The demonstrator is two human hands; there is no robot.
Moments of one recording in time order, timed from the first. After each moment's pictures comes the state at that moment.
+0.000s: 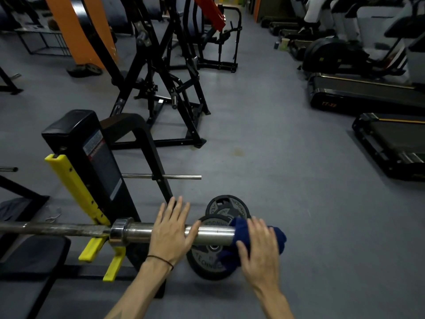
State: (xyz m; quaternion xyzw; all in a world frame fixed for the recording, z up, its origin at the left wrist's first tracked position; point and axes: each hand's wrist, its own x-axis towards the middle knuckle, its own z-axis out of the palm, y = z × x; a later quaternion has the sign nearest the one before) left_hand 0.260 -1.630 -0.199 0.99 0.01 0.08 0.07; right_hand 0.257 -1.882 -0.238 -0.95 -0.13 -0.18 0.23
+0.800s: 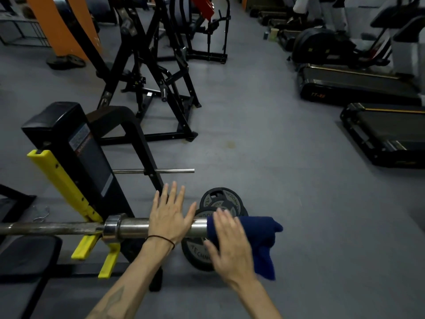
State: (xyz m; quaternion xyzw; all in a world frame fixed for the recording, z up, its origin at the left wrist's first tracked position) left_hand 0.284 -1.633 -0.194 1.00 0.05 0.03 0.08; right_hand 0.241 -1.833 -0.235 -0.95 -0.22 -0.14 0.20
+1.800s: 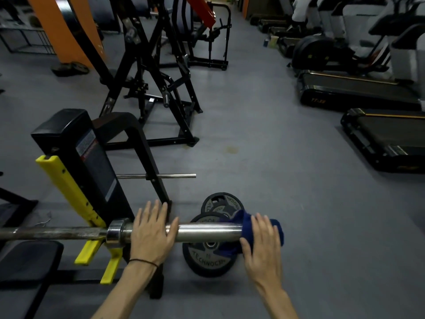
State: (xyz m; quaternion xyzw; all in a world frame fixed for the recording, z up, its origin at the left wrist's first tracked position) left_hand 0.252 -1.598 -0.201 0.99 0.08 0.07 0.08; right_hand 0.248 -1.885 -0.235 -0.95 -0.09 -0.19 0.22
